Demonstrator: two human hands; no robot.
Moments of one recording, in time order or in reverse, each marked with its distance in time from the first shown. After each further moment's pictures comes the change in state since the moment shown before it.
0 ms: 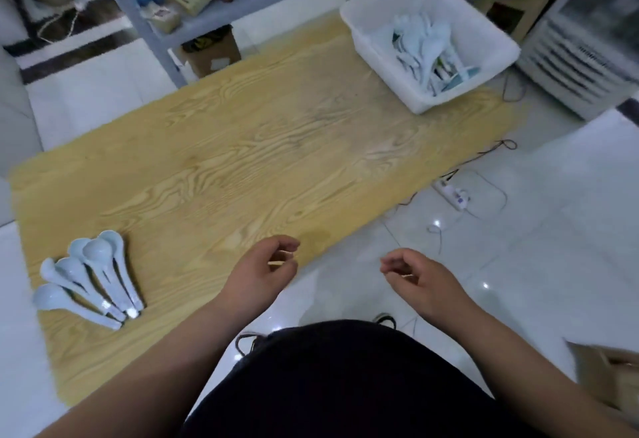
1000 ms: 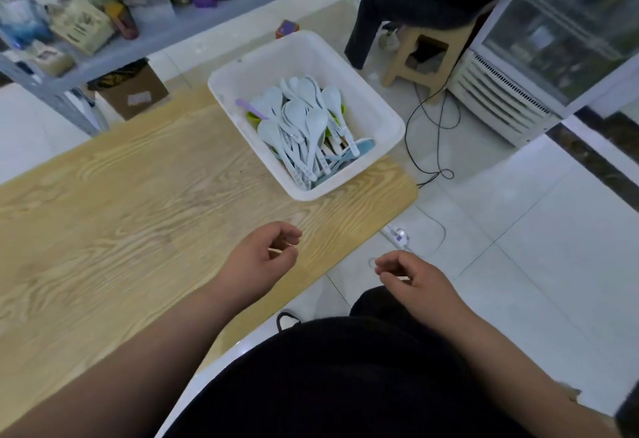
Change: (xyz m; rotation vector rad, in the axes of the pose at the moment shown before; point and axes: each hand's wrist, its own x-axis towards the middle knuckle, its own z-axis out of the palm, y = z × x) left_hand 0.238 0.202 0.163 0.053 -0.121 0.135; right_hand 0.148 0.049 -0.276 0.016 0.124 0.055
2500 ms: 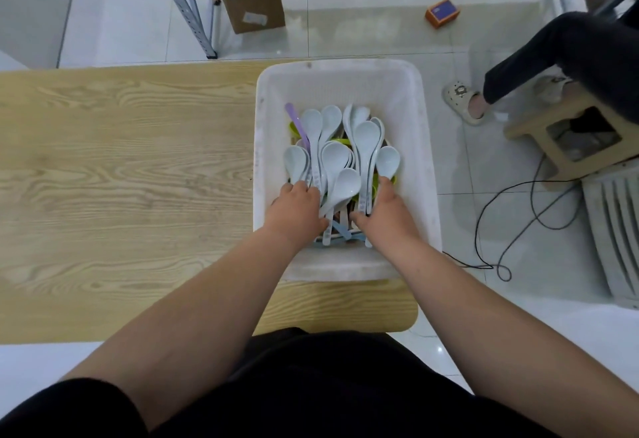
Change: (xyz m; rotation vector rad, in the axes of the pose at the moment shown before) left_hand 0.261 0.025 0.038 0.690 0.190 -0.507; right_hand 0.365 -0.091 -0.031 -0.555 -0.291 -0.224
